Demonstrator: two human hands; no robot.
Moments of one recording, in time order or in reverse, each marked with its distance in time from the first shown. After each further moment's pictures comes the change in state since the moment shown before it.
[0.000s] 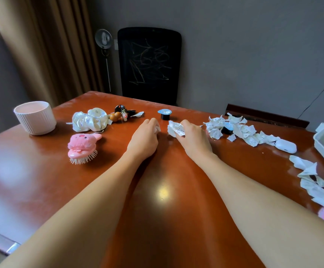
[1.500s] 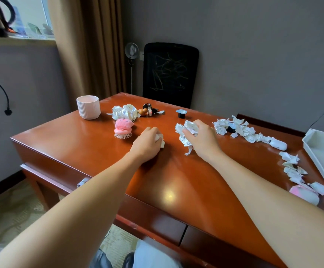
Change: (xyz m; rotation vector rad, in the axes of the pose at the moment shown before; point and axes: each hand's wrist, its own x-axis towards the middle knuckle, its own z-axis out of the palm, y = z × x) left_hand -0.122 -0.009 -0.064 -0.034 -0.021 -0.079; right_hand -0.091 -0.060 -0.075 0.331 -0.044 0.044
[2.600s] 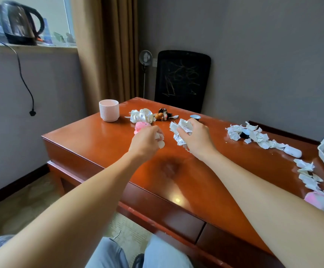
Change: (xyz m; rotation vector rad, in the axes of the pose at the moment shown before) left_hand -0.041 -0.013 -0.062 -0.022 0.121 -0.004; right_hand -0.011 -0.068 0.023 0.106 -0.037 -0.037
